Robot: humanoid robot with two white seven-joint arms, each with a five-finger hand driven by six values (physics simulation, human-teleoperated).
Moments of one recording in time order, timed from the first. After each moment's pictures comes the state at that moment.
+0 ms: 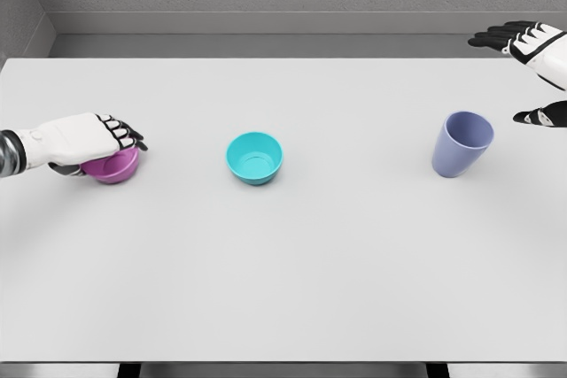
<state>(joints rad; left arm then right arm) -0.55 0.86 -0.57 -1.38 -0.80 -0.61 -0.40 -0.26 -1.17 0.26 -1.75 0.11 -0.42 0.14</state>
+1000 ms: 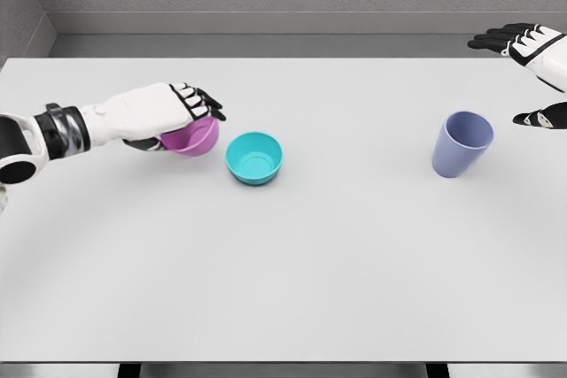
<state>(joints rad) -0.61 0.66 -0.54 -1.46 -0.69 -0.61 -0.39 -0.26 -1.17 0.26 -1.75 0.11 -0.42 0.14</state>
